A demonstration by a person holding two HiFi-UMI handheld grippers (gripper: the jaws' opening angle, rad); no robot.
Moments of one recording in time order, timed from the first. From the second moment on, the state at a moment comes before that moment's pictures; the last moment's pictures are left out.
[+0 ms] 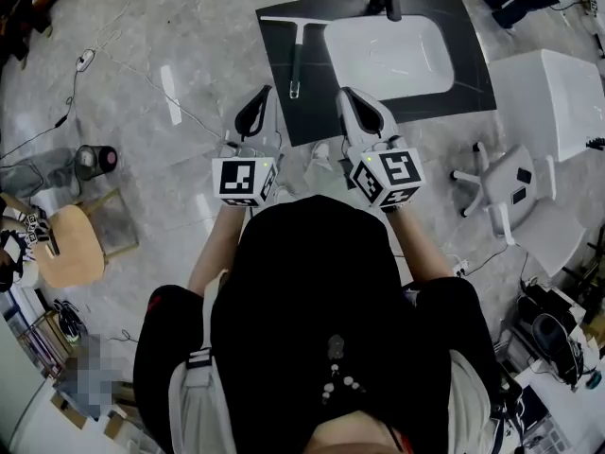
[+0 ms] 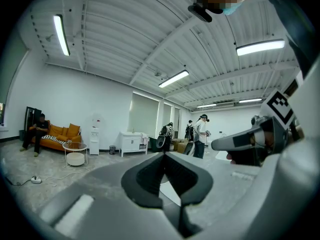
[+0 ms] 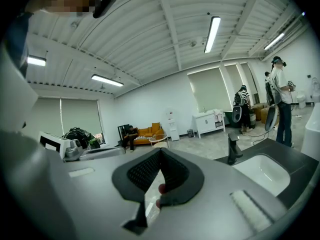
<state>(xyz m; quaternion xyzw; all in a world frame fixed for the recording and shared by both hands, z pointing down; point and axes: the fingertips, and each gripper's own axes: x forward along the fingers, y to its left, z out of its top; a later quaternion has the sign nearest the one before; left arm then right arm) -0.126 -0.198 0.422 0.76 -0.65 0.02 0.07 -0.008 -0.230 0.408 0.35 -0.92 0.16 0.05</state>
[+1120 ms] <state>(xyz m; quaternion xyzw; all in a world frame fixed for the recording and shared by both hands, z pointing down) -0.134 -0.312 0.471 0.71 -0.69 0.06 0.10 -0.034 -0.334 0.440 0.26 -0.94 0.19 0.09</state>
